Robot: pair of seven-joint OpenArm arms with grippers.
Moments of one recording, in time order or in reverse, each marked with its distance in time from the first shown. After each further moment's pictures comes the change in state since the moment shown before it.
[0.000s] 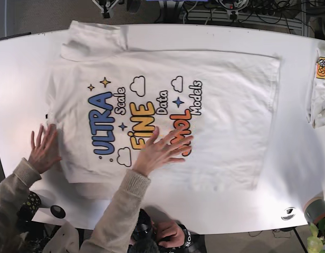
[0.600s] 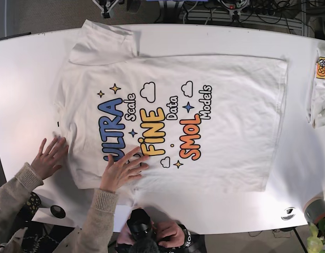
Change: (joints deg) left arm 0.0 -0.6 0.2 0.0 0.0 0.0 0.0; right arm -0.2 0.0 0.0 0.0 0.0 0.2 0.0
